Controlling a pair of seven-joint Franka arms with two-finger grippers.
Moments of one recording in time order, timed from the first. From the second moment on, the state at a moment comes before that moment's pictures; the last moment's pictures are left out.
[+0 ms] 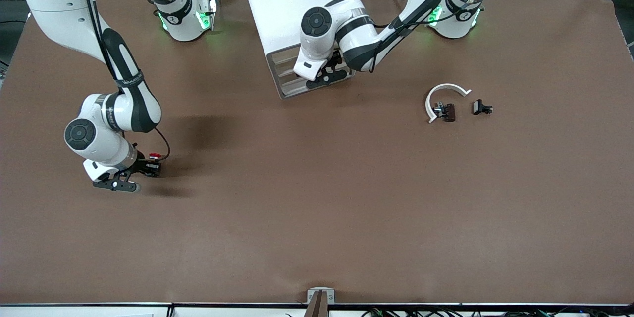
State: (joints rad) left arm -0.31 0.55 -0.77 -1.90 0.20 2.19 -1.47; right arm 0.05 0.51 -0.10 -2.01 -0.03 2.54 0.12
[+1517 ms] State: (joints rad) left arm 0.09 0.52 -0.65 -1.54 0.38 1.96 -1.39; right arm 0.03 0.48 -0.09 -2.00 -0.03 2.45 0.11
